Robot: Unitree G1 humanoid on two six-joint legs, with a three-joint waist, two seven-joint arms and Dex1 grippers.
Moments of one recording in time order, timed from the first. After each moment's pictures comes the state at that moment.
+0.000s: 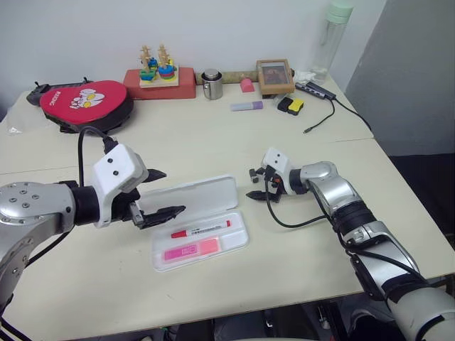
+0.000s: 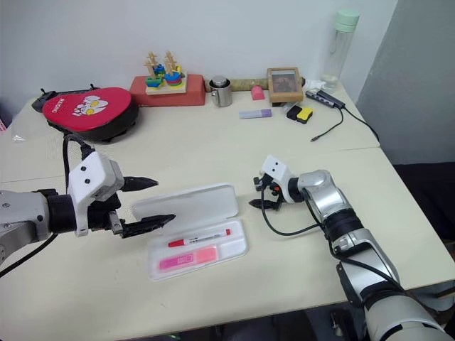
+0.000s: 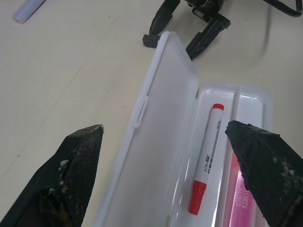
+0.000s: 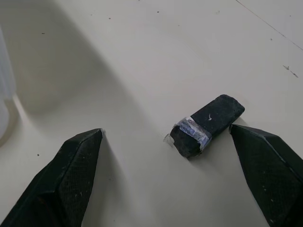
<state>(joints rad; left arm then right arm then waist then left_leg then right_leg) -0.13 1.11 0.34 -0.63 -0.68 0.88 -0.84 -0.86 -0.31 0.29 0.64 -0.02 0.26 1.00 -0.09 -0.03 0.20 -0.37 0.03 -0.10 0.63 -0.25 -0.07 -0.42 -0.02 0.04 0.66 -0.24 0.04</state>
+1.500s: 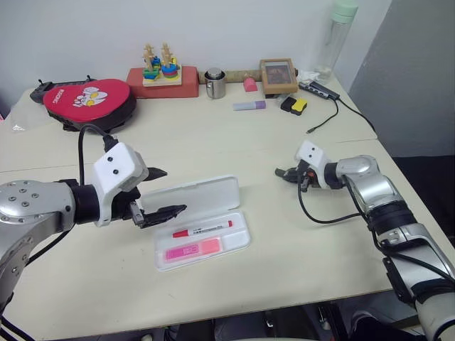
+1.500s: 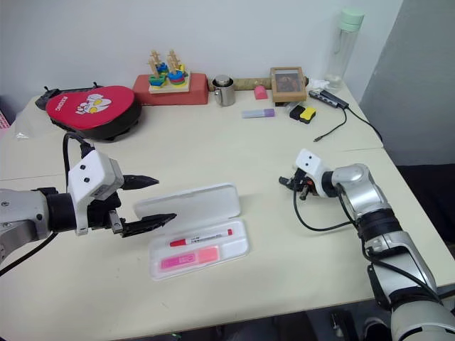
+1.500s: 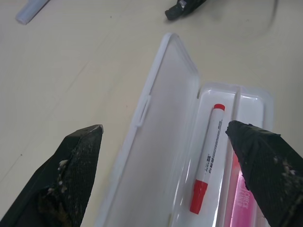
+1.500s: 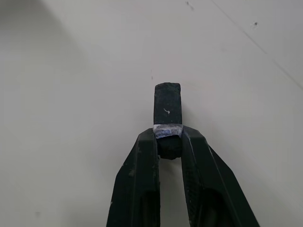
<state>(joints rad) -0.14 1.11 0.33 -0.63 -0.69 0.88 -0.84 -0.78 -0.57 0.26 0.51 -0.02 0.27 1.05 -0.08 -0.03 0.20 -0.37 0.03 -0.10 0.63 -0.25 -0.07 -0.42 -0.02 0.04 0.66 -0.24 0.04</state>
